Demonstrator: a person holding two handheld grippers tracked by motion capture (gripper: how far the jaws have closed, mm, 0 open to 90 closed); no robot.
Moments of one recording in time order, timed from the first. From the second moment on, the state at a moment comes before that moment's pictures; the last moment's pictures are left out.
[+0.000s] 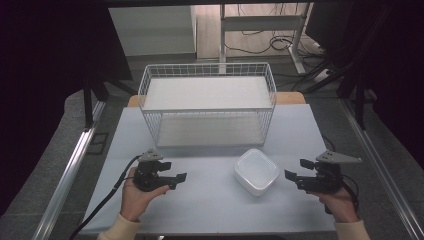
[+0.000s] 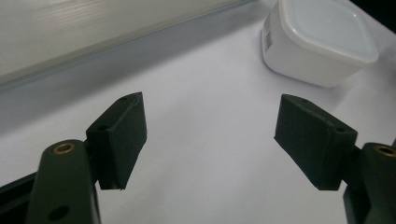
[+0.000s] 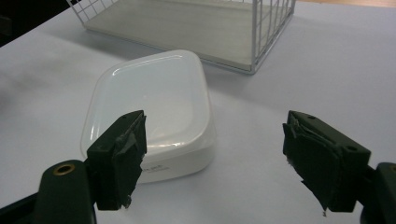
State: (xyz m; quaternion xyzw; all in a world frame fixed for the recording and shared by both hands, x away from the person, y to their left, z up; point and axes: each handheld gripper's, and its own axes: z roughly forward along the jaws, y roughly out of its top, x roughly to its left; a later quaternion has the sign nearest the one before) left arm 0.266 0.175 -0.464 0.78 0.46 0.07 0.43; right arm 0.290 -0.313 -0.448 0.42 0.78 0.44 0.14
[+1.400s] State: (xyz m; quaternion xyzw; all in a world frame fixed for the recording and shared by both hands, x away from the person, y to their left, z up) left arm 0.266 0.184 -0.460 0.78 0.46 0.09 0.42; right arm 0.306 -0.294 -0.433 0.43 0.80 0.39 0.13
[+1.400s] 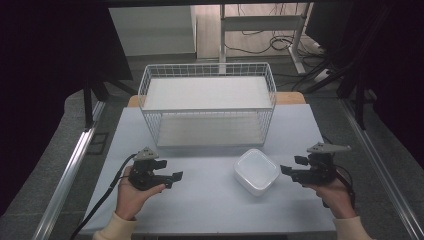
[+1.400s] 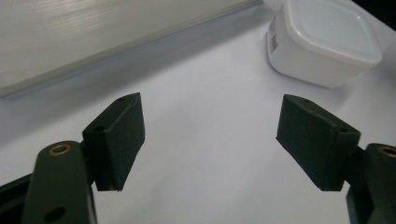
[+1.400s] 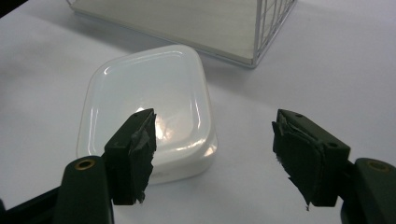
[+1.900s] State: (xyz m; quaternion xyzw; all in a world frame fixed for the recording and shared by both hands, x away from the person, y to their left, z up) left arm 0.264 0.188 -0.457 0.78 0.46 0.08 0.43; right arm 0.341 -0.269 -0.429 0.44 0.82 0.34 0.12
